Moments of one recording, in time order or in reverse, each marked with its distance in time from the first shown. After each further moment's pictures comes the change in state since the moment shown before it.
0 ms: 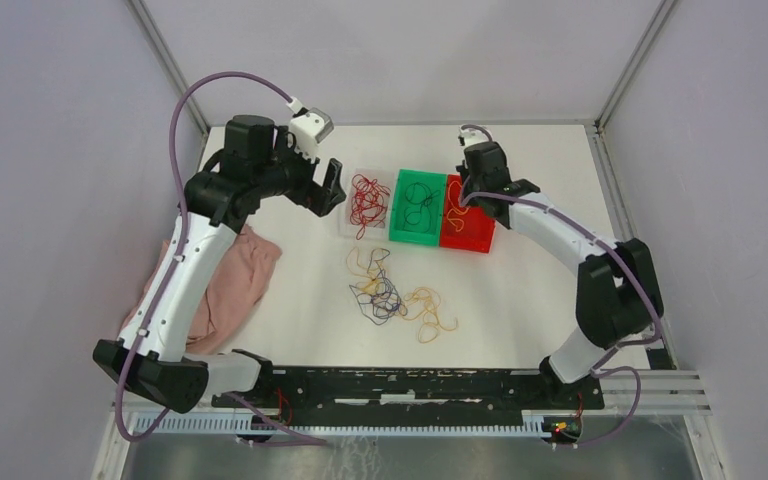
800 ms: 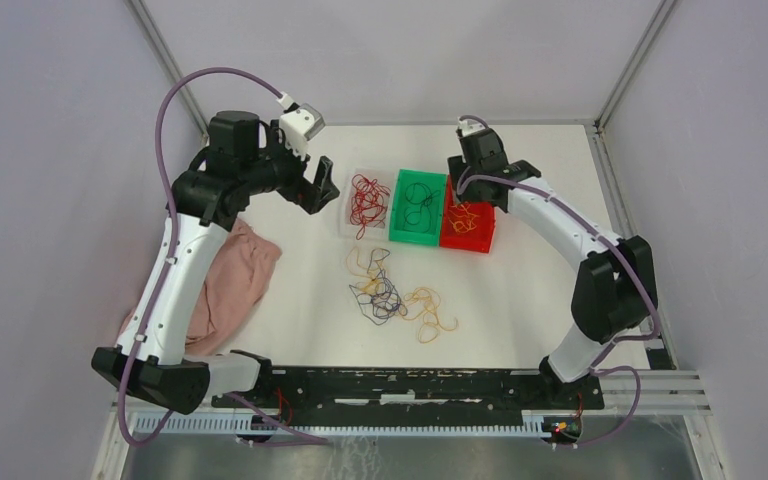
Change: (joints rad) left arm 0.068 -0.009 0.035 -0.032 0.098 0.069; right arm 0.005 0.101 0.237 -0.289 -0.055 0.074
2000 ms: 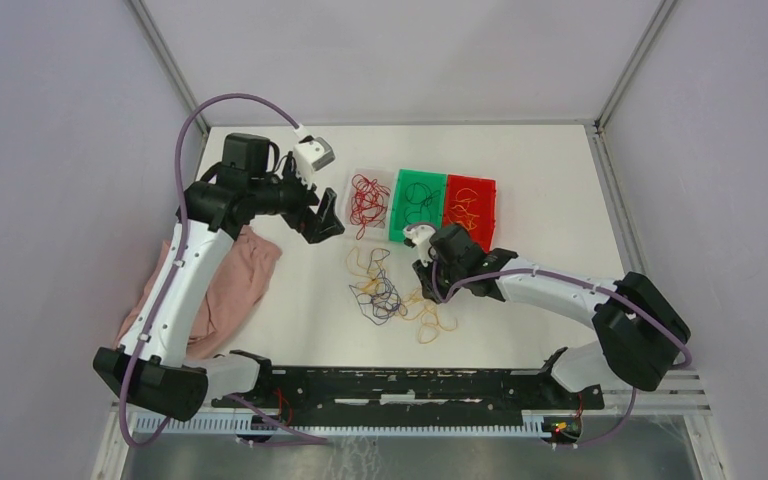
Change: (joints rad) left arm 0.006 -0.032 -0.138 -0.091 0.171 0.071; right arm 0.358 -0.257 -0.616 0.264 -0.385 -0.091
